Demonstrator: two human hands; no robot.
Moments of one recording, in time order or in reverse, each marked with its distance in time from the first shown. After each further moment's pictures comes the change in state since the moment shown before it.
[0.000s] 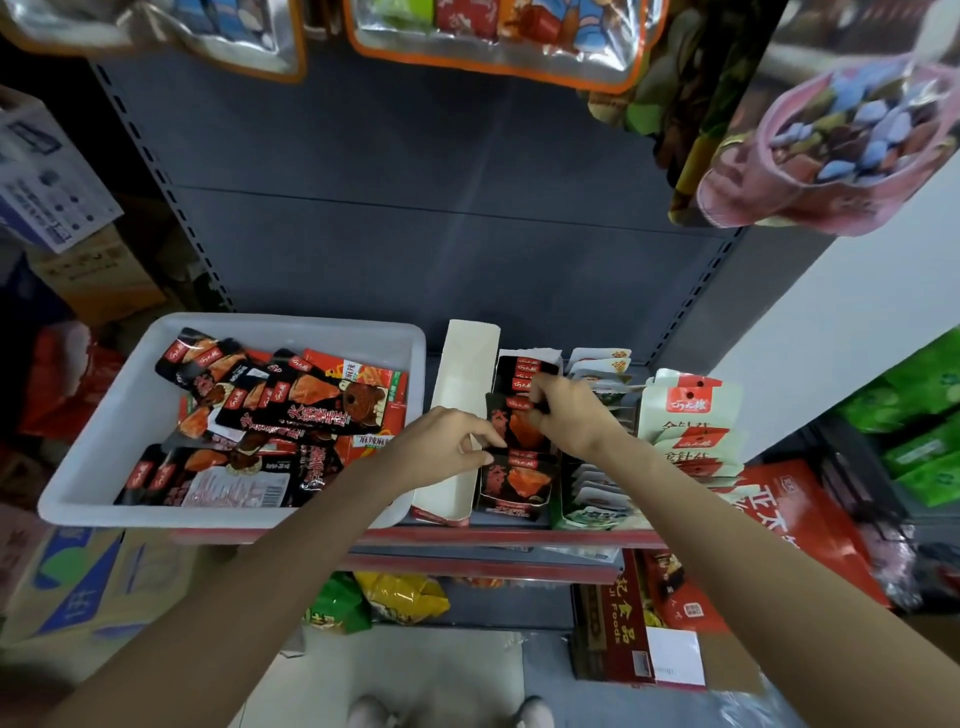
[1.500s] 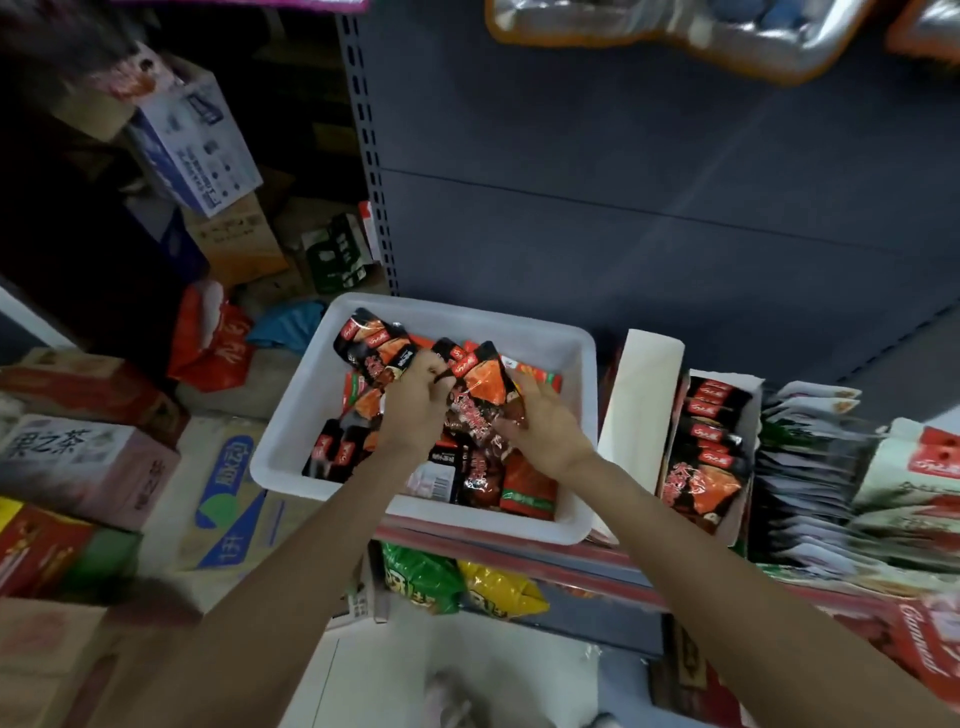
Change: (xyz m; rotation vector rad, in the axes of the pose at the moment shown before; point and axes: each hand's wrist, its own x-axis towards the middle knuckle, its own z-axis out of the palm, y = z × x) left_hand -0.088 -0.141 -0.086 -0.238 0.743 -0.409; right_hand 0.064 -0.167 0.119 0.233 -0.039 -0.159
